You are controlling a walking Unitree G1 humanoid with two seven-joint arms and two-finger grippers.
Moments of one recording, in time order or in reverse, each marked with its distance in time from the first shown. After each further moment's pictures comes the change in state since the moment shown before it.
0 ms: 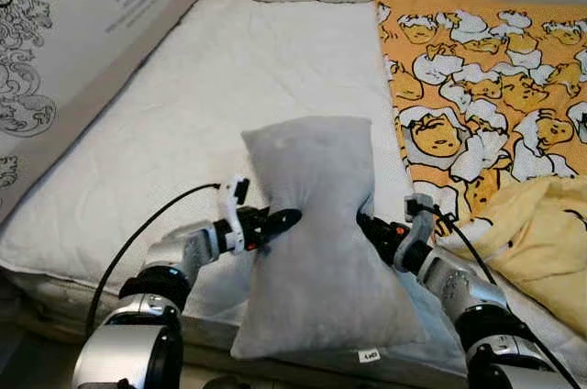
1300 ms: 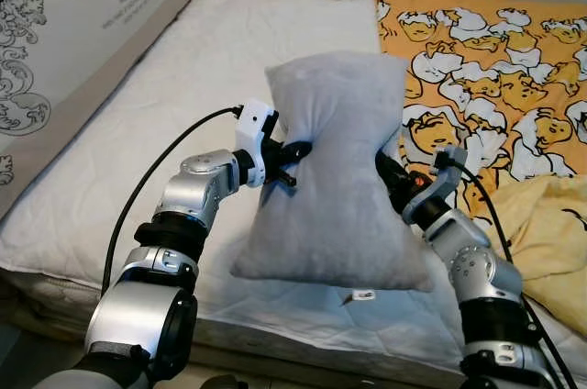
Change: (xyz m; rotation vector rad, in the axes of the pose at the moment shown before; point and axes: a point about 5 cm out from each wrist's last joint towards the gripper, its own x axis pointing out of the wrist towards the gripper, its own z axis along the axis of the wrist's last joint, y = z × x) left arm 0.026 -0.035 0.099 0.441 -0.091 0.119; right arm -0.007 0.041 0.069 -0.059 -0.341 -0.013
